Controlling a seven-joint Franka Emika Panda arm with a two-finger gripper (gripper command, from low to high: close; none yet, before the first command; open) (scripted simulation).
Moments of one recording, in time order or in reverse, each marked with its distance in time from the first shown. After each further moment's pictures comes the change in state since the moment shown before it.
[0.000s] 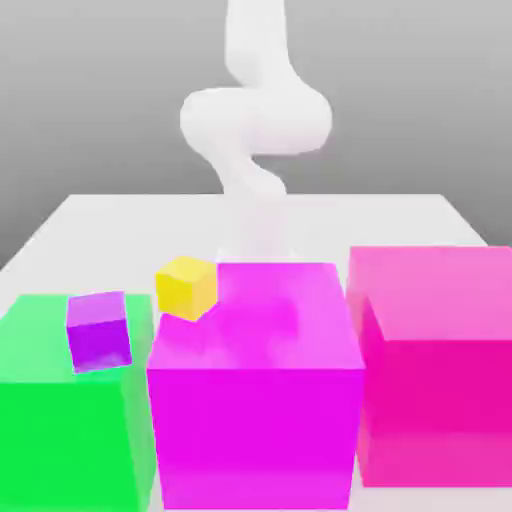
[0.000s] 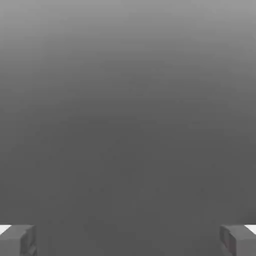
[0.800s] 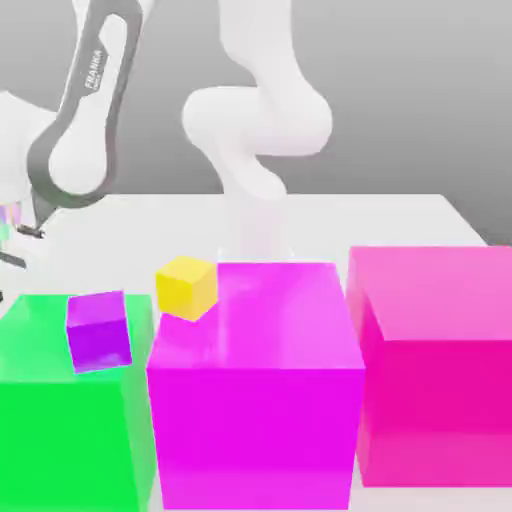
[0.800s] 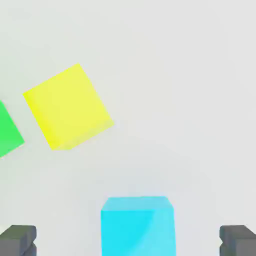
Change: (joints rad) arm -0.253 0.870 -0.547 -0.357 0.227 0.458 -0.573
